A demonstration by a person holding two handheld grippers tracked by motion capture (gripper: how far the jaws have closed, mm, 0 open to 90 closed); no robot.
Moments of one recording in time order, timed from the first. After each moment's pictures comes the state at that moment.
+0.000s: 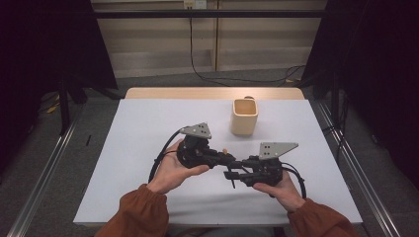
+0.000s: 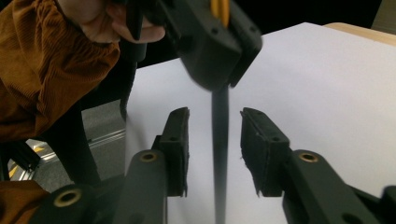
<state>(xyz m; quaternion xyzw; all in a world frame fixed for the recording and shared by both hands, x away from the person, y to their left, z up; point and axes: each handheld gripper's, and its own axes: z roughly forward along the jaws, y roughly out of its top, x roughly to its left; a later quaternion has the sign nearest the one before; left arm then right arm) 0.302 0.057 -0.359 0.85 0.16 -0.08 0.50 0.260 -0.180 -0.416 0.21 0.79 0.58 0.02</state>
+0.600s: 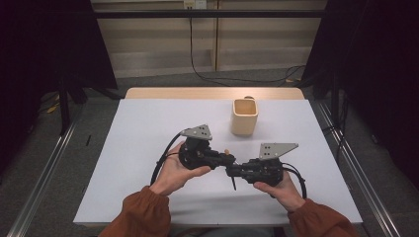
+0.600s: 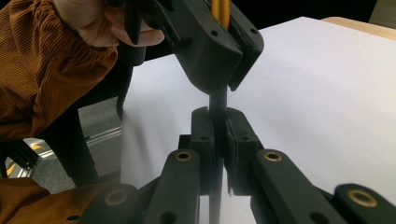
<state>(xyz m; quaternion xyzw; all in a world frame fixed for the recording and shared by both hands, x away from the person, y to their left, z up) 0.303 0.054 -0.368 0.84 0.16 -0.08 0.52 0.260 -0.182 -0.420 0.22 0.79 0.57 0.02</state>
